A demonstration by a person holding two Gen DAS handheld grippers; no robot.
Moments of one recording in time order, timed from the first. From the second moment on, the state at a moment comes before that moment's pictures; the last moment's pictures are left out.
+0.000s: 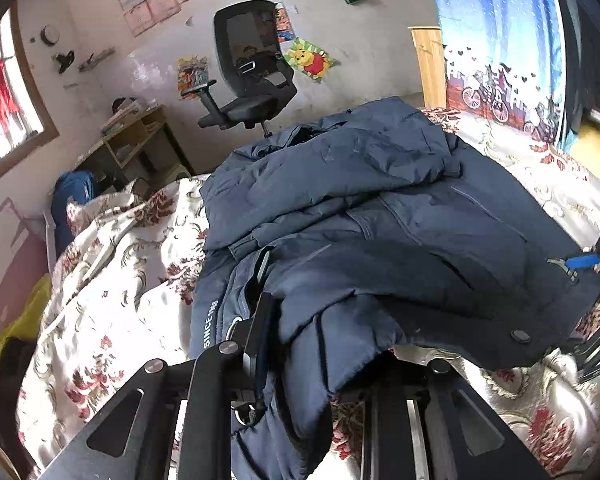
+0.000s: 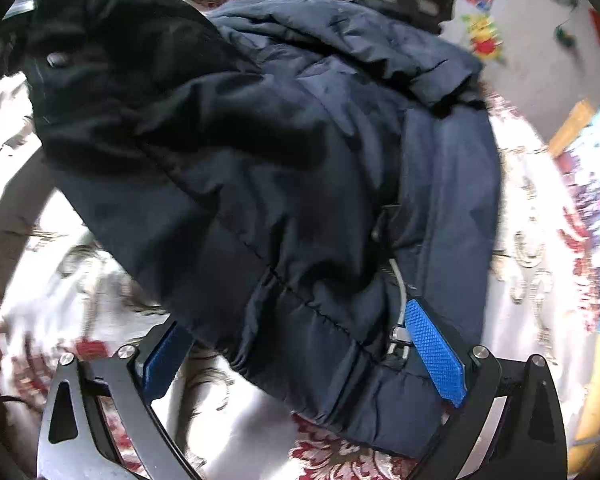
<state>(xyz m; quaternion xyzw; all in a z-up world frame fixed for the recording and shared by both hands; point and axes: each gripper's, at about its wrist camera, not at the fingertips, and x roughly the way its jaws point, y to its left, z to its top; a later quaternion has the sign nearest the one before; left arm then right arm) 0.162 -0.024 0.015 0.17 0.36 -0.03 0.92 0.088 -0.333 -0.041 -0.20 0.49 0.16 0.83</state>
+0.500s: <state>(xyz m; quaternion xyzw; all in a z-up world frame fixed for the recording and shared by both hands) 0.127 -0.005 0.041 0.10 0.32 -0.02 0.94 0.084 -0.380 0.054 -0.02 0.38 0.12 0.92</state>
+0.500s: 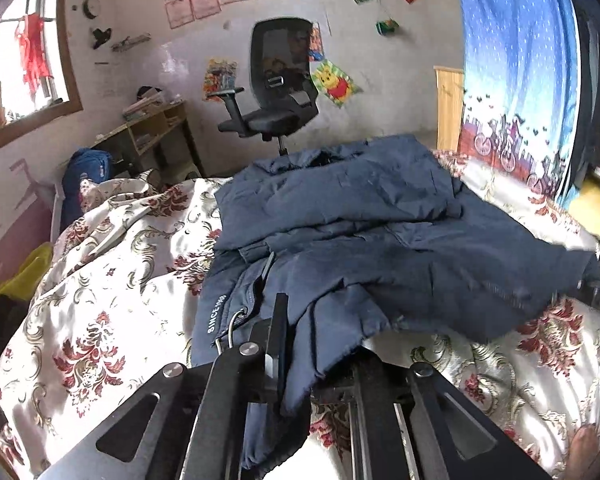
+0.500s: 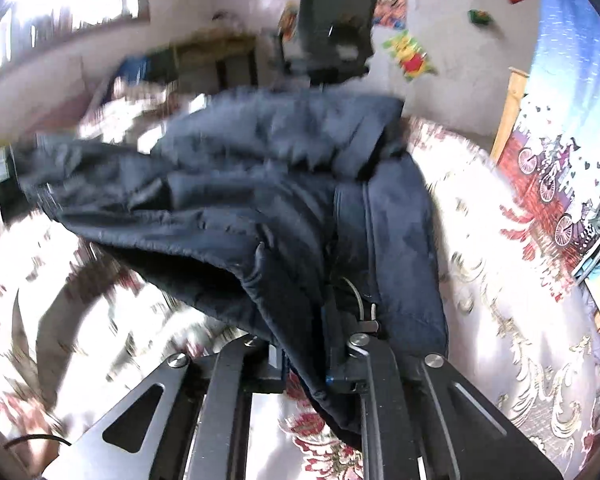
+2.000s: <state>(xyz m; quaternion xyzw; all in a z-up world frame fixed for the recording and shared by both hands) 0.353 0.009 0.140 0.08 0.31 0.08 0.94 0.358 -0.307 0.187 -0.11 0.38 0.11 0.91</state>
